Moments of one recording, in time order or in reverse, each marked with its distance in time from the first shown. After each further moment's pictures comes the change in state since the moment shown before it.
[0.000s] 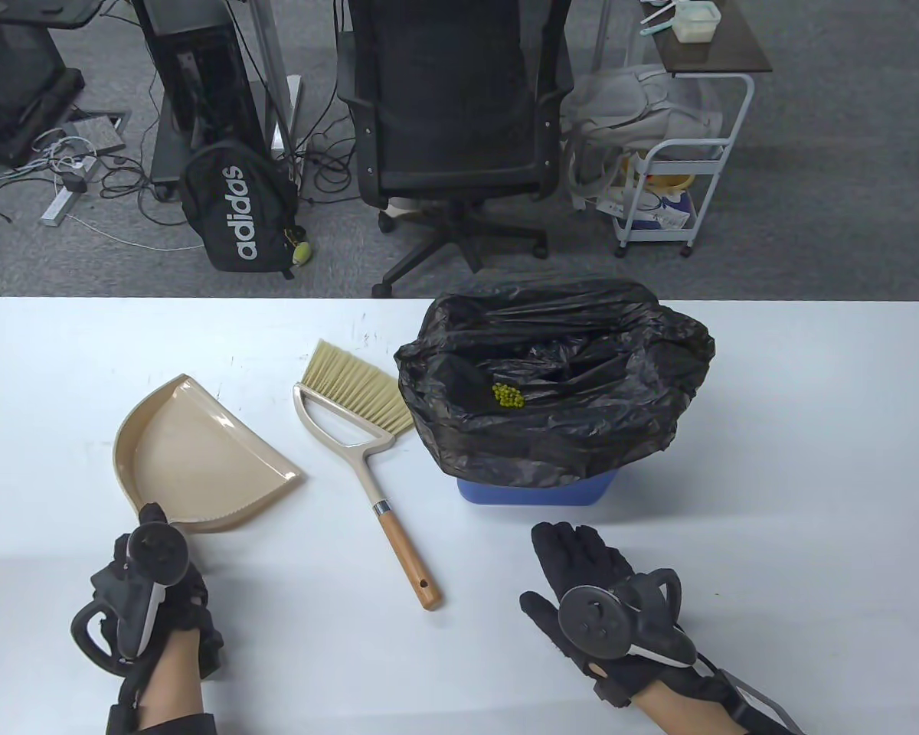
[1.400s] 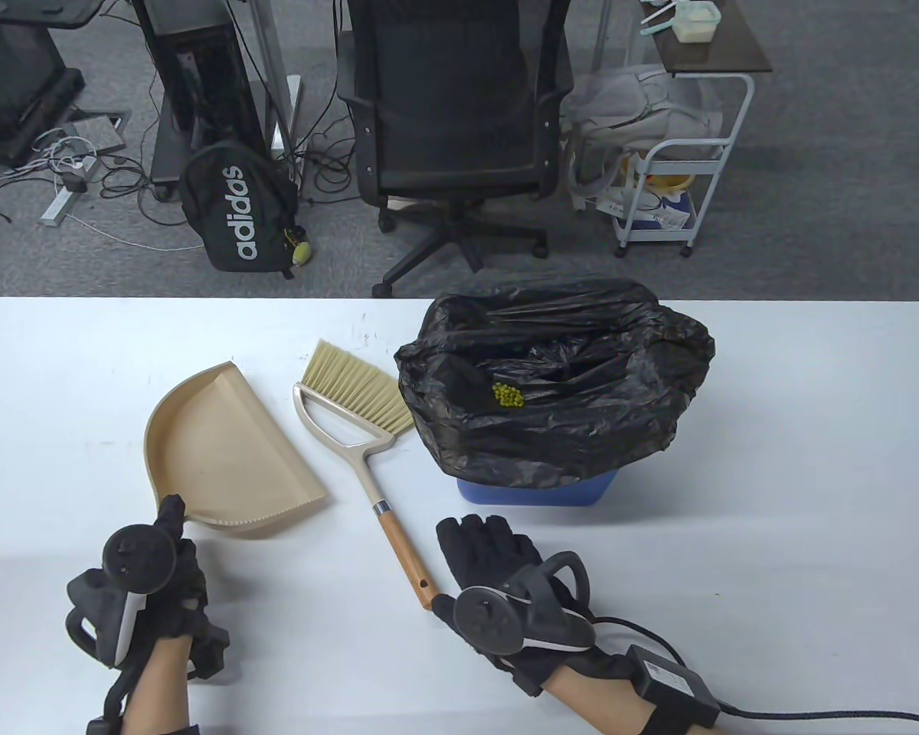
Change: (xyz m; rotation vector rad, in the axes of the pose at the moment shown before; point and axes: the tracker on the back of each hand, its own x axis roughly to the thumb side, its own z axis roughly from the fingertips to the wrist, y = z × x) left_hand 0.000 0.022 0.007 -0.055 -0.078 0.203; right_hand 0.071 0.006 -0.040 0.020 -0.143 0.065
